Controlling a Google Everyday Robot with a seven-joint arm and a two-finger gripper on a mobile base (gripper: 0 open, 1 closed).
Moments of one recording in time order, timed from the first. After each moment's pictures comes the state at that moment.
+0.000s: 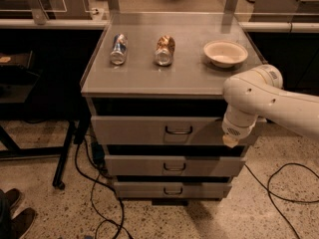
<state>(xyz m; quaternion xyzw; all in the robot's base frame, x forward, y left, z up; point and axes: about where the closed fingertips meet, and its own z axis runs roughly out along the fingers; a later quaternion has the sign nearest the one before) 0.561 -0.242 0.660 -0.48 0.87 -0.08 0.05</state>
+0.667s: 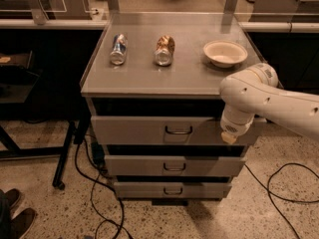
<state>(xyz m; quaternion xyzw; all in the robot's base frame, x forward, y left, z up) 0.578 -0.245 0.658 -0.47 0.87 -0.10 0.06</state>
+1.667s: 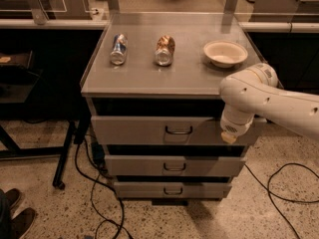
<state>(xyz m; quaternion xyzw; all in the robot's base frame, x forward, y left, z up) 0.578 -0.245 0.658 -0.47 0.87 -0.10 0.06</state>
